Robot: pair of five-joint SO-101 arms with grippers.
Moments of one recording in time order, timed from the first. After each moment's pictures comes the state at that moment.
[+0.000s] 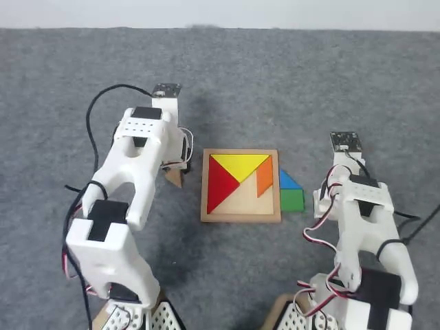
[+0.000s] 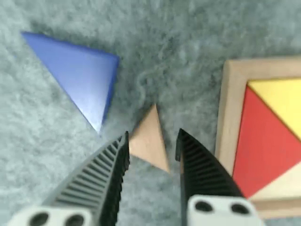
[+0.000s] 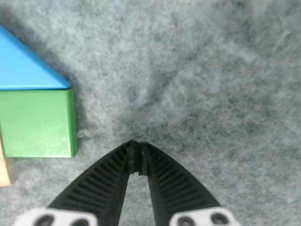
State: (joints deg) left arm -0.2 17.5 12.1 72.5 9.1; right arm 8.6 -13.4 54.9 47.5 11.2
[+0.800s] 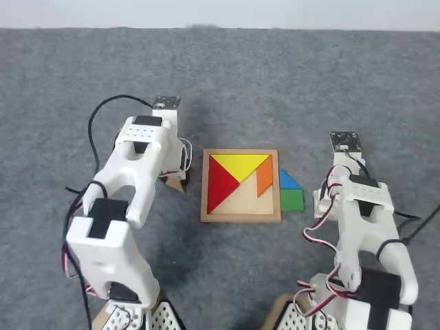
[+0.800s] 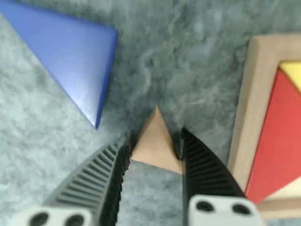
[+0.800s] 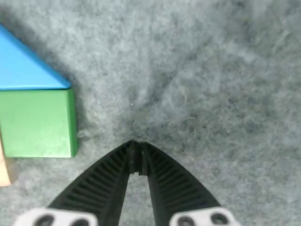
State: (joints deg) left arm -0.5 18.9 17.5 70.8 8.9; right arm 8.6 -13.4 54.9 47.5 11.2
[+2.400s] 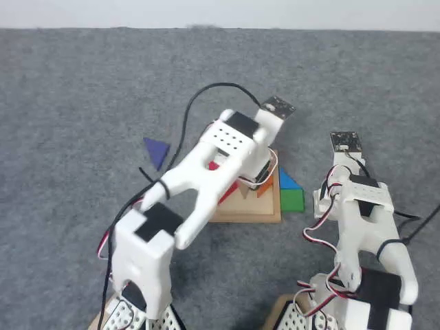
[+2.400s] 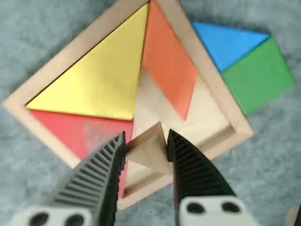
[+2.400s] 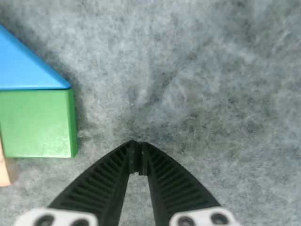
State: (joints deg) left arm 28.6 24.8 -6.0 83.3 4.5; right arm 8.6 -13.4 54.9 47.5 11.2
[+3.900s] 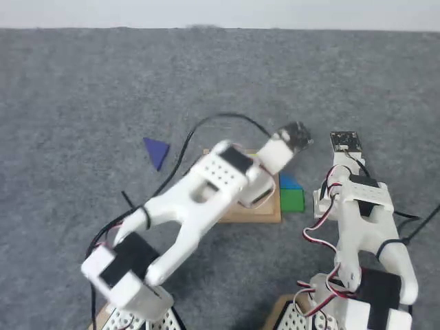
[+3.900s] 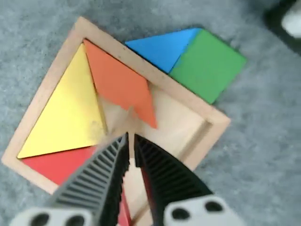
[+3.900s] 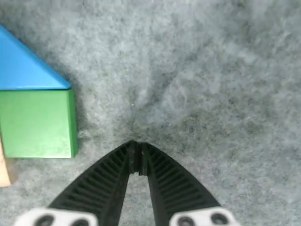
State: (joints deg) left arm 33.5 5.0 23.3 59.4 -11.0; right arm 8.6 -13.4 54.9 47.4 11.2
